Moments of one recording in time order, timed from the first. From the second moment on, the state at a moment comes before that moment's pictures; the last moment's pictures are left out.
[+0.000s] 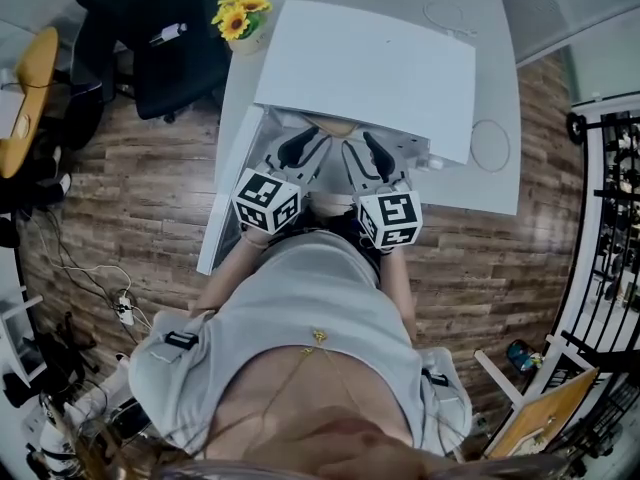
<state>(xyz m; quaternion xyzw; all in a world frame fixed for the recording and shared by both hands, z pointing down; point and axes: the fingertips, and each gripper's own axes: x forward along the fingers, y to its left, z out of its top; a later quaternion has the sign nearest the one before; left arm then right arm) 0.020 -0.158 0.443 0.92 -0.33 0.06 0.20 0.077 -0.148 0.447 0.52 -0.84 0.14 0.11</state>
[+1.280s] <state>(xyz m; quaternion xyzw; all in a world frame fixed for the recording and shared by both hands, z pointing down) 0.006 -0.160 0.477 0.91 -0.32 0.09 0.23 0.048 -0.170 0.519 0.48 -0.83 0.17 0.22</state>
